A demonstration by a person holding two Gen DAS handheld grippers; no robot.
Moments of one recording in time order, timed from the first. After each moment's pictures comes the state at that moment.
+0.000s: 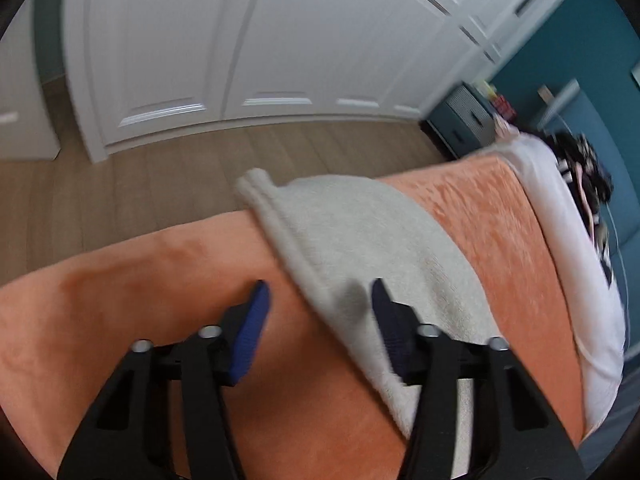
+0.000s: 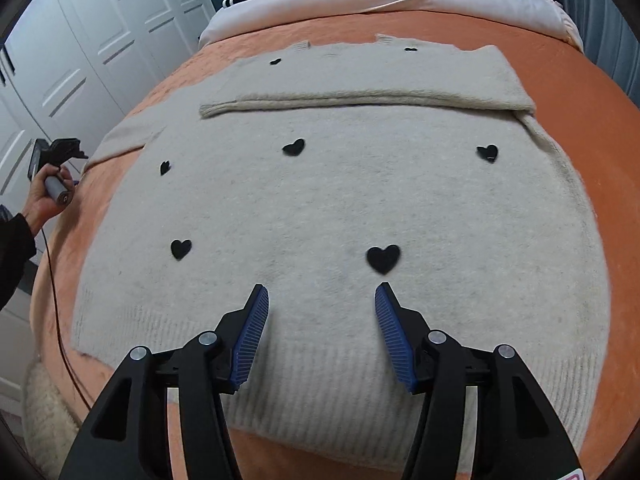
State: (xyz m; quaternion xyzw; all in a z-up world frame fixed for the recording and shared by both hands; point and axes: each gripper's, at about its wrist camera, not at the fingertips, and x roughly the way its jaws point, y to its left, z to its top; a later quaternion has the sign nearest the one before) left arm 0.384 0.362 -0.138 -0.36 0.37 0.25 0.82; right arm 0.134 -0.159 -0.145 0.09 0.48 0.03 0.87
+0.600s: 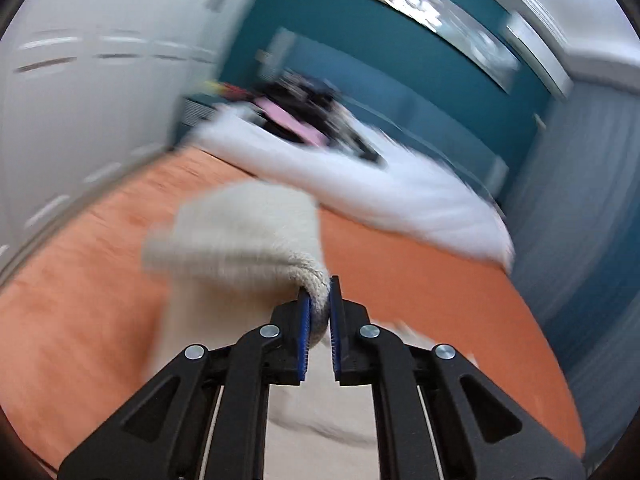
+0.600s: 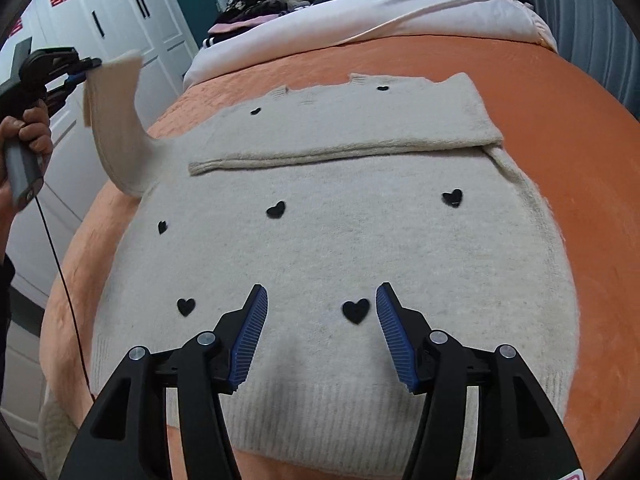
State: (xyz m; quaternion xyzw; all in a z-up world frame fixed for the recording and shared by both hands) left arm 0.333 0.026 0.044 -0.17 0.29 -0.14 0.93; right arm 0.136 -0.207 -0.114 0.15 0.43 -0.03 0.89
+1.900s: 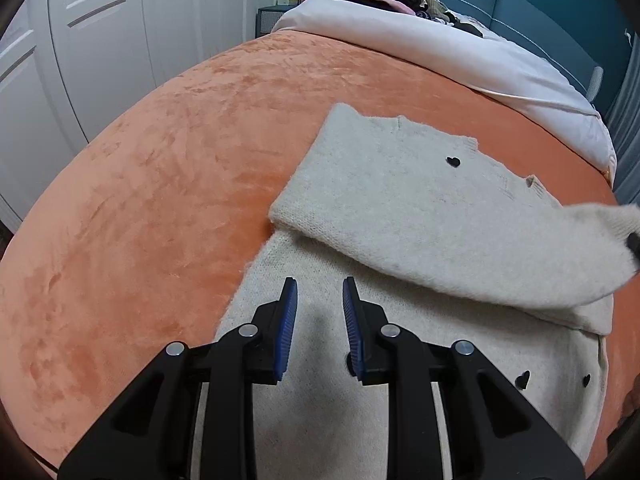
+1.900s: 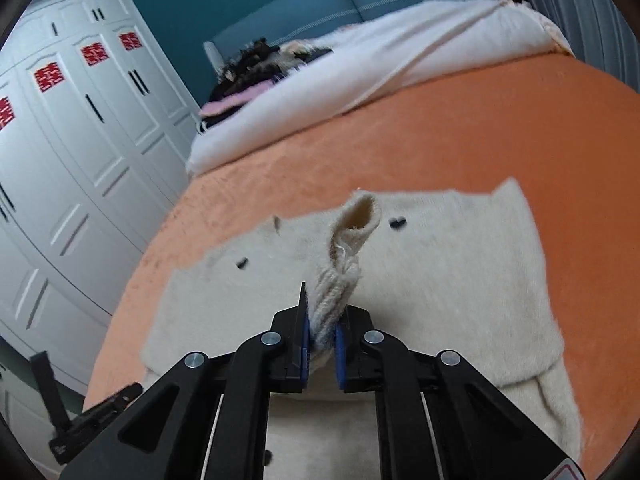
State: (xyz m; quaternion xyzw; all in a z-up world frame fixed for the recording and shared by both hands) left arm 0.295 0.039 -0.098 -0.09 0.46 0.05 0.88; right arm 0.318 -0.270 -0.051 0.20 0.30 0.03 0.93
